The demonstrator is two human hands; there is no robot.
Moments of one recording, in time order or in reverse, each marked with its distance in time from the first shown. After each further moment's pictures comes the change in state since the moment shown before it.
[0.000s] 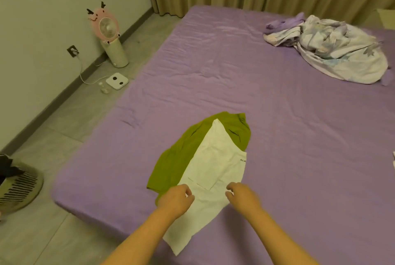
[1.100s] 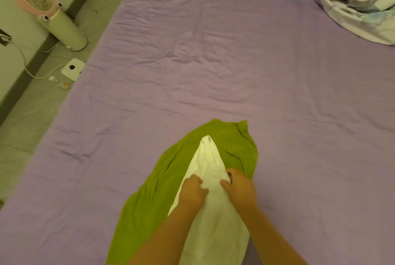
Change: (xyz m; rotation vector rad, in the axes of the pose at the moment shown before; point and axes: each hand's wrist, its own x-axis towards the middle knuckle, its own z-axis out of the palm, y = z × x) left_hand 0.288 0.098 0.038 -0.182 -0.082 -0.114; right_hand 0.259 0.048 -0.012 0.272 0.106 0.199
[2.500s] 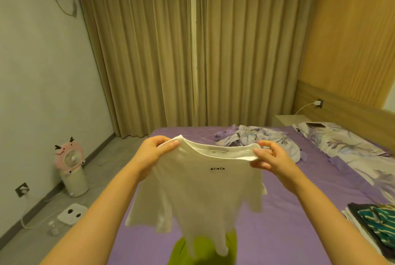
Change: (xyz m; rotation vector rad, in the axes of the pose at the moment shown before) left_hand -0.404 0.051 -0.358 -0.517 0.198 1.058; right_hand -0.397 -0.124 -0.305 1.036 0.489 -0.593
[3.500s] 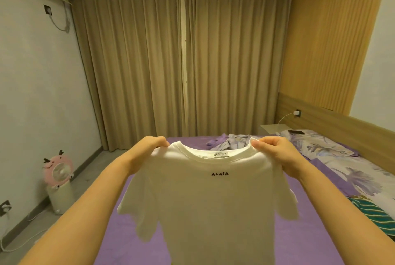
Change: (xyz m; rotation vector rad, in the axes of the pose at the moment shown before) left_hand -0.063 0.040 -0.068 0.070 -0.233 -0.129; right_hand -0.082 -0.063 0.032 -0.256 0.015 -0.140
